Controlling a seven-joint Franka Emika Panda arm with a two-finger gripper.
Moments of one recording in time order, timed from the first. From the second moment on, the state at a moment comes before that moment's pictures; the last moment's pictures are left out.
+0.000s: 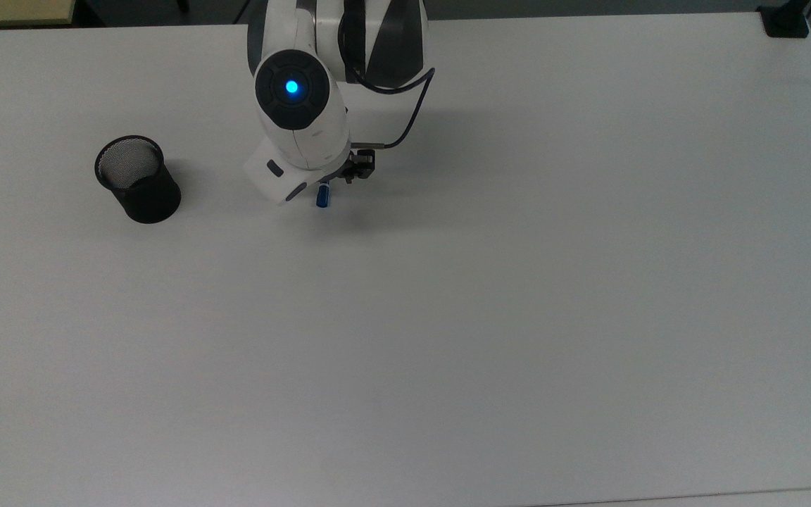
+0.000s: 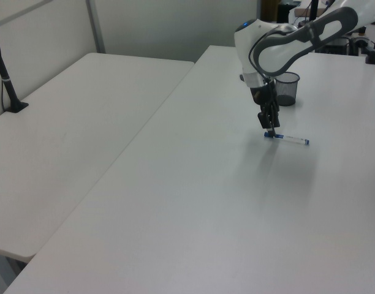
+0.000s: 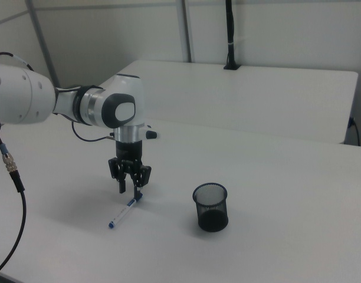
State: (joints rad) arm 0.08 0.40 -0.07 -1.76 0.01 1.85 -0.02
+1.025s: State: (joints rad) arm 0.10 0.43 -0.07 -1.76 0.01 1.91 -0.02
